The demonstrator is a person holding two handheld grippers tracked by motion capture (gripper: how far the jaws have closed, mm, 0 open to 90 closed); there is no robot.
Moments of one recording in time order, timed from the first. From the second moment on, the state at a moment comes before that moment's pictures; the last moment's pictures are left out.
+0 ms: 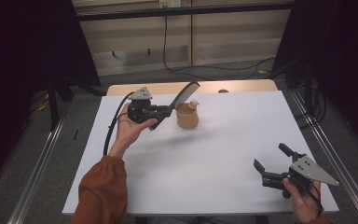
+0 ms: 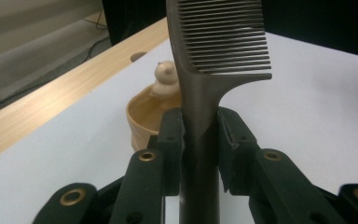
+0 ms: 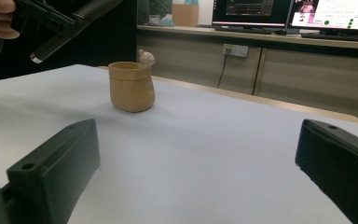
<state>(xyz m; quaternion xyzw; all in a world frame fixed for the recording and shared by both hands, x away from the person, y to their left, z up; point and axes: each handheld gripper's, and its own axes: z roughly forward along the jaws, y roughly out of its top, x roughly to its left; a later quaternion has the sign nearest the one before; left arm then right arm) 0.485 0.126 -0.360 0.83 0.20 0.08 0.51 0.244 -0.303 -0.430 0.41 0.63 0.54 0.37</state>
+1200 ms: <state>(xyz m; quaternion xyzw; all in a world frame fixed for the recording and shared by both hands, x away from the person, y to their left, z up) 0.492 0.118 -0.362 0.73 0.25 0.14 0.62 0.244 -0.303 -0.430 0.41 0.63 0.54 0.37</state>
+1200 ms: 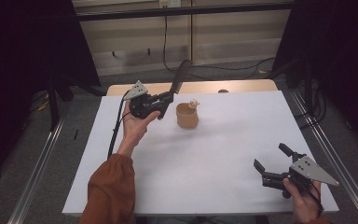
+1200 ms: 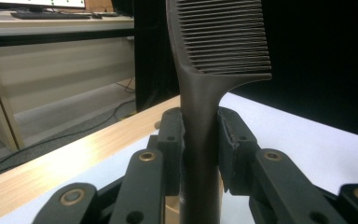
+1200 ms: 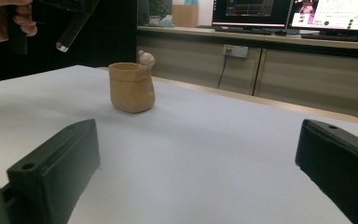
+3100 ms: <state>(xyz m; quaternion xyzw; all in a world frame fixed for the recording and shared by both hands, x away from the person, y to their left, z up) 0.527 0.049 -0.366 0.72 0.23 0.18 0.63 0.244 -0.304 -0.430 0.41 0.63 0.55 0.37</state>
